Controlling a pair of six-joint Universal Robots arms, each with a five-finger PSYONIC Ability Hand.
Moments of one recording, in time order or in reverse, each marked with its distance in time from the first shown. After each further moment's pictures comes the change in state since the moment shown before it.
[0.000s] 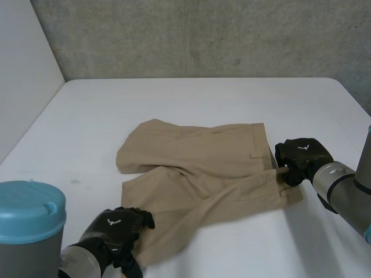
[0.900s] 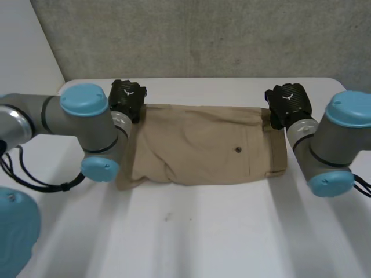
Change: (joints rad) left arm 0.208 -0.756 1.010 0.423 -0.002 0.575; right arm 0.091 0.298 -0.387 -0.335 0.113 -0.075; left_hand 0.732 0.788 0.777 0.790 0.740; right_hand 0.000 0.000 0.000 0.000 0.000
